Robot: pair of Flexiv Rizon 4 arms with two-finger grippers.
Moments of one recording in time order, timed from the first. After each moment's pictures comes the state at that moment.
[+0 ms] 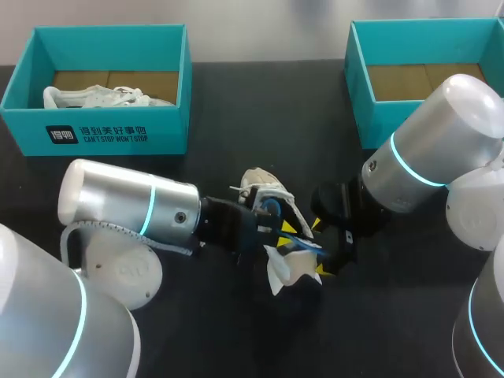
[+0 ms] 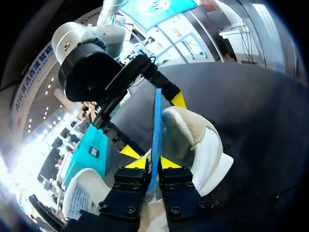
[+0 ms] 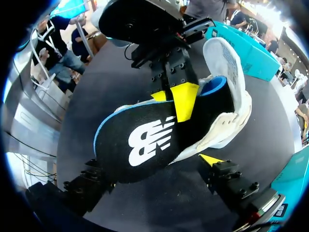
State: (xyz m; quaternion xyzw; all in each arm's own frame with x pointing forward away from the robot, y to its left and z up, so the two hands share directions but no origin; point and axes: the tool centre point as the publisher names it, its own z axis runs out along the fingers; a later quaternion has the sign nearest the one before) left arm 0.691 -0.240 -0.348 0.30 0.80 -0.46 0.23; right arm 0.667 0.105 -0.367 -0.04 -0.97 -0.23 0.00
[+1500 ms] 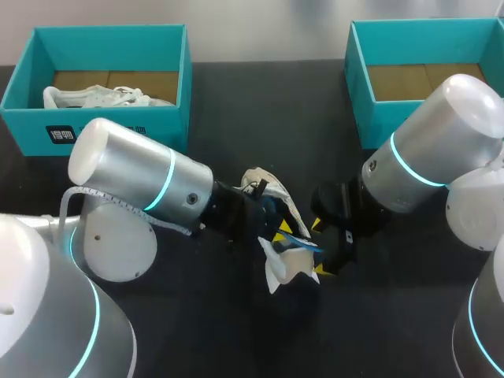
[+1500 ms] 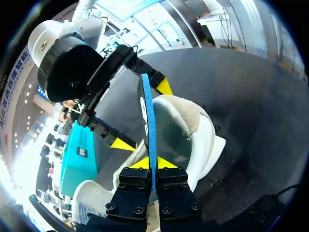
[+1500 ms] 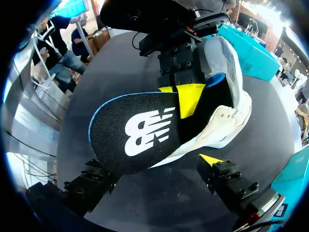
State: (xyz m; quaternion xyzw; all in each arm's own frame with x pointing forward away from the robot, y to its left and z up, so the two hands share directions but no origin) left arm 0.701 -0.228 -0.356 0.38 0.83 -0.36 0.19; right arm 0.667 0.105 -0.367 -0.04 -0.97 -0.23 0.00
